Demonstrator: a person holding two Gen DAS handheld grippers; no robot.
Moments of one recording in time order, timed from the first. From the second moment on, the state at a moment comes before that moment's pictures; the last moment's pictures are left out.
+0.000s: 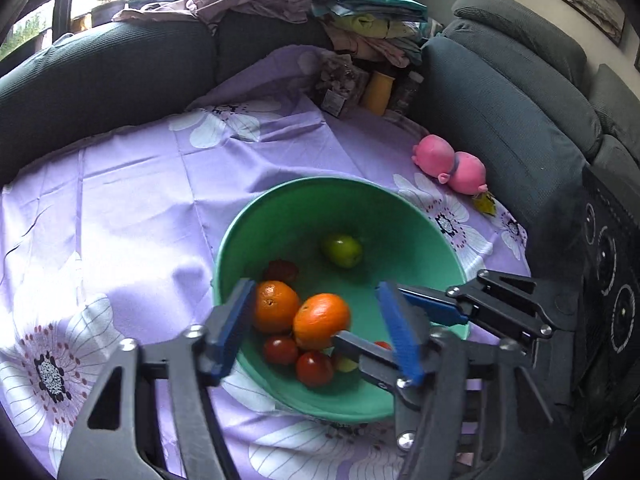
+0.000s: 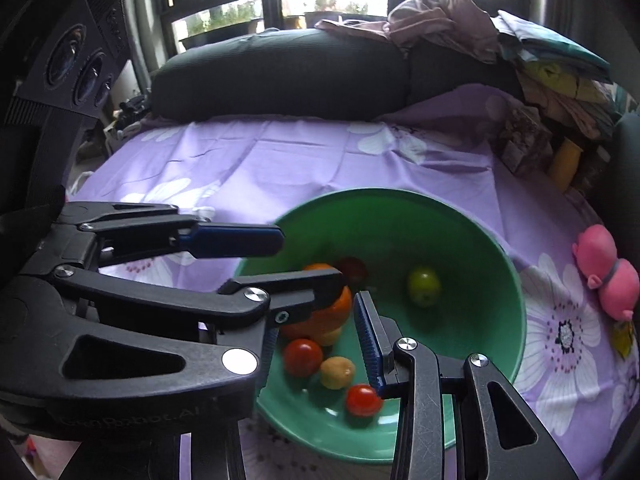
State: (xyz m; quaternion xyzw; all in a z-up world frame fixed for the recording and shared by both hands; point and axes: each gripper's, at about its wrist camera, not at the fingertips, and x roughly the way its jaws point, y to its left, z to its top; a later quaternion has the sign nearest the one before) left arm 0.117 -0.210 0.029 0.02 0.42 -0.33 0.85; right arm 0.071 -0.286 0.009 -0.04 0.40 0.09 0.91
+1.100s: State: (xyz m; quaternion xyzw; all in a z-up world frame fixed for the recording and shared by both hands) left arm 0.095 -0.193 0.059 0.11 0.42 -0.18 0.88; right arm 0.030 -0.305 0.034 -0.04 0.38 0.05 0.92
